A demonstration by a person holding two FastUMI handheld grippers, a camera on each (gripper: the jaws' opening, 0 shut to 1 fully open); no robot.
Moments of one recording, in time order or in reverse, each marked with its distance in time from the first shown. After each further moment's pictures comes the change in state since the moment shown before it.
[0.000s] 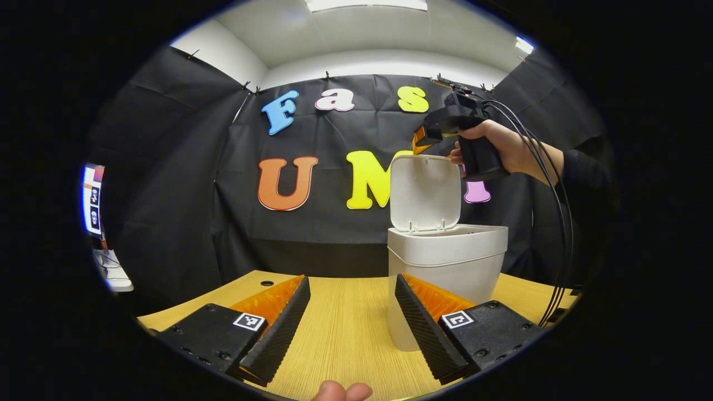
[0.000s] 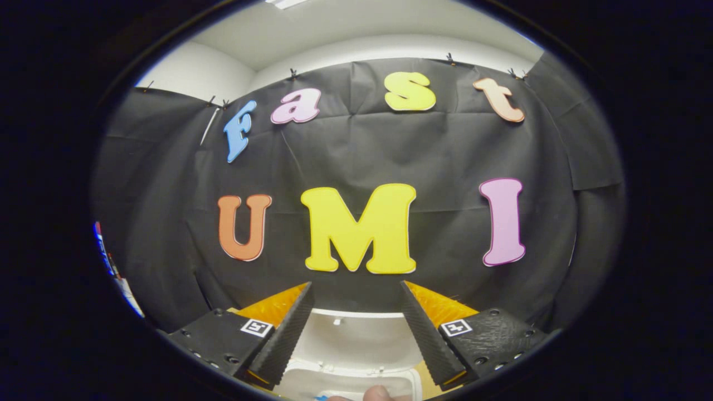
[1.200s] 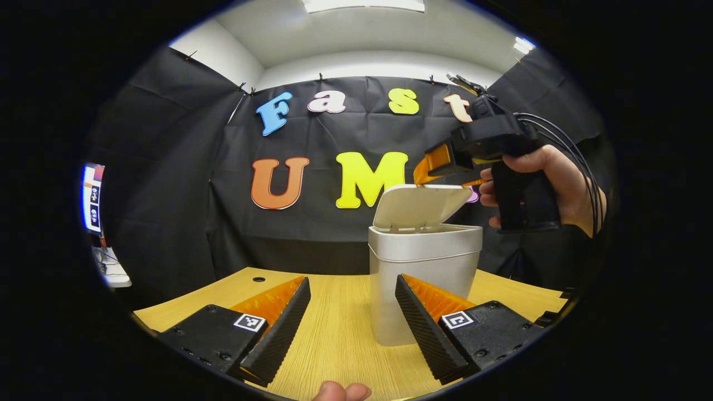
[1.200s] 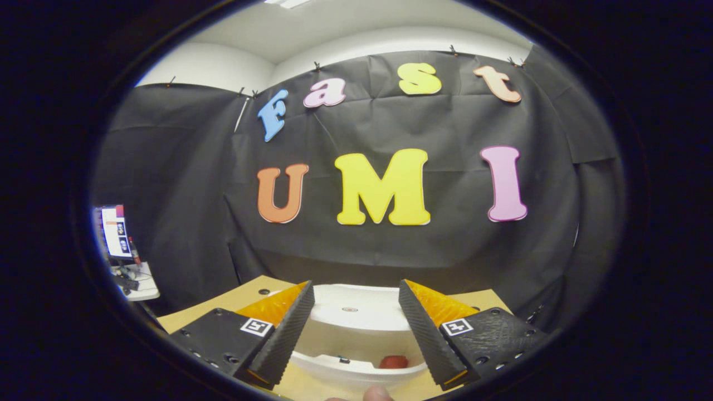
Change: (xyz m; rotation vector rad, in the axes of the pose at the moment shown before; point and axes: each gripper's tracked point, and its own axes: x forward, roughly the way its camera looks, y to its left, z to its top) left arm -0.031 -0.033 -0.004 -0.010 0.000 -0.024; right arm -0.134 0.012 -0.119 -0.003 0.105 0.126
